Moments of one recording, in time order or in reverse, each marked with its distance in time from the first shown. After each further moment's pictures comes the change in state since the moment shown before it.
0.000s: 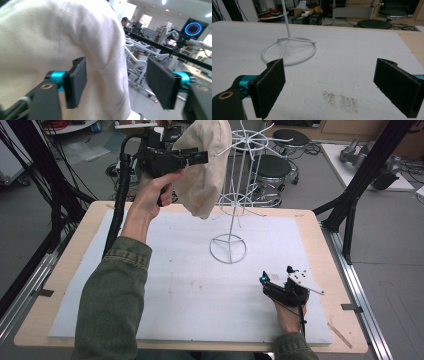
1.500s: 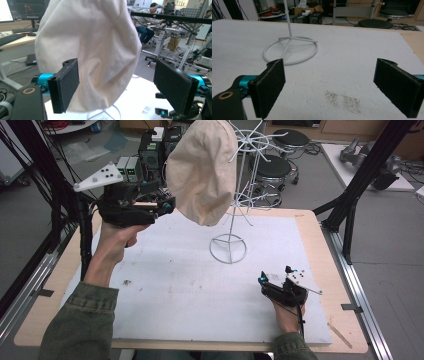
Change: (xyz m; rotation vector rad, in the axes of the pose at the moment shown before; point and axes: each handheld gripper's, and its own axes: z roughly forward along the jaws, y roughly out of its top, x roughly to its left) left arm -0.055 -0.065 -0.095 0.023 0.240 0.246; right arm 0.004 0.000 0.001 0.006 0.002 -0.009
